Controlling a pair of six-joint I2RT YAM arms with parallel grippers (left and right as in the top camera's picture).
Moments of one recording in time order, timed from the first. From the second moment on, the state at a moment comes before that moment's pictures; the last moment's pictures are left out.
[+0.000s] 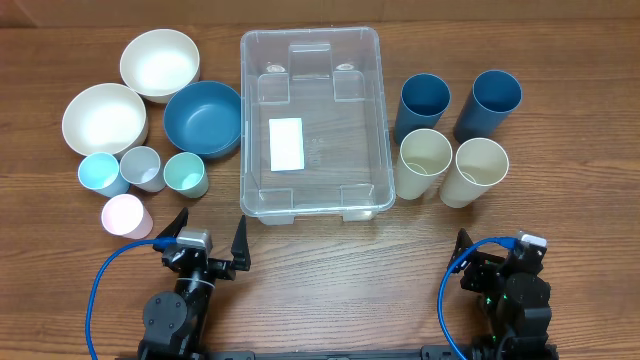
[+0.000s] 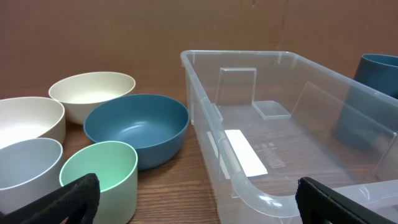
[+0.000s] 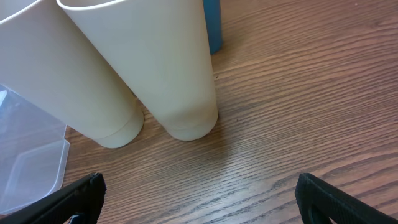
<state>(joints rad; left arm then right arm) -0.20 0.01 0.01 -0.08 -0.03 -0.08 0.06 0.01 0.18 -0.68 0.14 0.31</state>
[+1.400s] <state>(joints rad) -0.20 0.67 0.80 -0.62 -0.09 -0.29 0.06 0.65 0.80 -0.76 -0.19 0.26</state>
